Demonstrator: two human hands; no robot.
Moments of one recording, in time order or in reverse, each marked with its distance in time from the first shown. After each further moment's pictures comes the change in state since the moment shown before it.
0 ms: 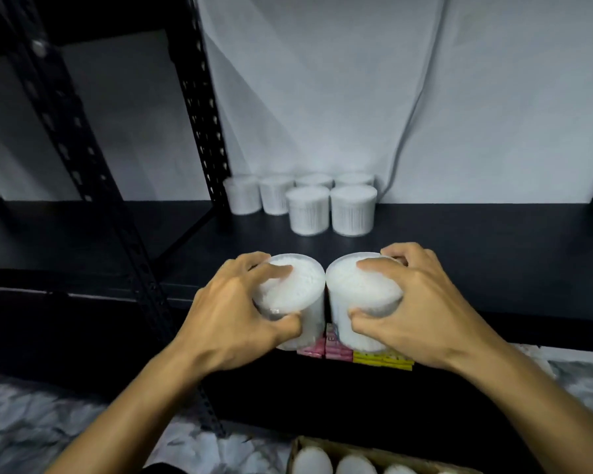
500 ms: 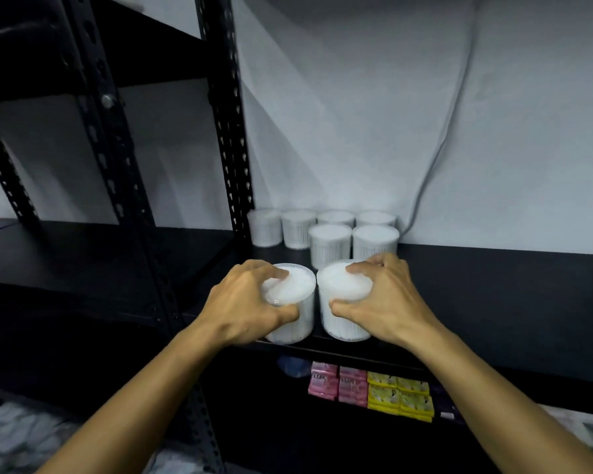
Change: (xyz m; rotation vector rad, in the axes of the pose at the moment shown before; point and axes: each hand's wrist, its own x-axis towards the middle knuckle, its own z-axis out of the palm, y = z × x) left_hand 0.058 -0.032 -0.019 0.034 -0.017 -0.131; right_hand 0.084 -0.016 0.034 0.062 0.052 0.052
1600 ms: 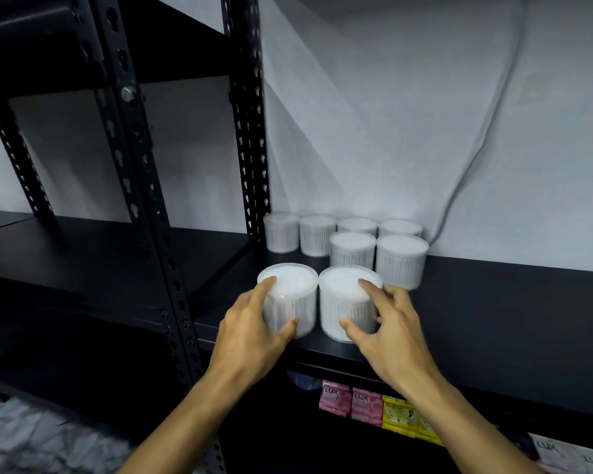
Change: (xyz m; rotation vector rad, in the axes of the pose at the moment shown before) left_hand 0.003 -0.056 0.057 -0.229 0.235 -0.129; right_hand 0.006 0.019 0.063 0.147 0.096 0.025
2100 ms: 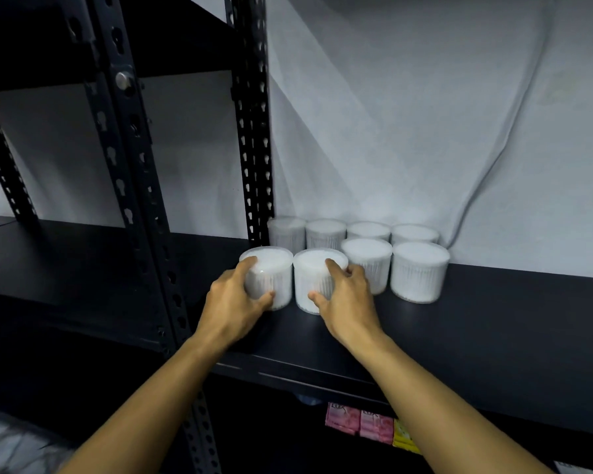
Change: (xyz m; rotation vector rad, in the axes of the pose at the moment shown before) left_hand 0.095 -0.057 -0.006 0.013 0.004 -0.016; right_hand 0.080 -0.035 0.076 -0.194 -0.050 0.003
